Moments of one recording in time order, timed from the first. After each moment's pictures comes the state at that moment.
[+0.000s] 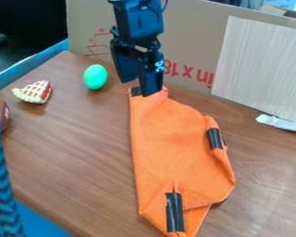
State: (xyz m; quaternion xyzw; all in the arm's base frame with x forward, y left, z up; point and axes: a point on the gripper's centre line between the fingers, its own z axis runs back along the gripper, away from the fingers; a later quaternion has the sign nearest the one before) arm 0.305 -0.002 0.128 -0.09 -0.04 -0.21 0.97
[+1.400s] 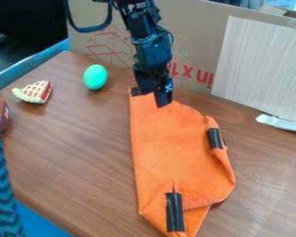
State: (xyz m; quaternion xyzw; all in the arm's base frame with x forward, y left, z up) arm 0.393 0.028 0.041 -0.08 -0.09 -0.24 0.96
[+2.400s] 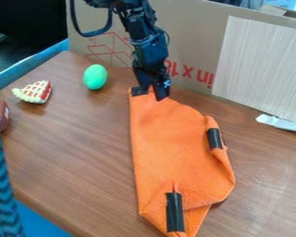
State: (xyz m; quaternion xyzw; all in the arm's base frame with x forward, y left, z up) arm 0.425 0.052 0.027 -0.06 -0.12 -0.22 0.97
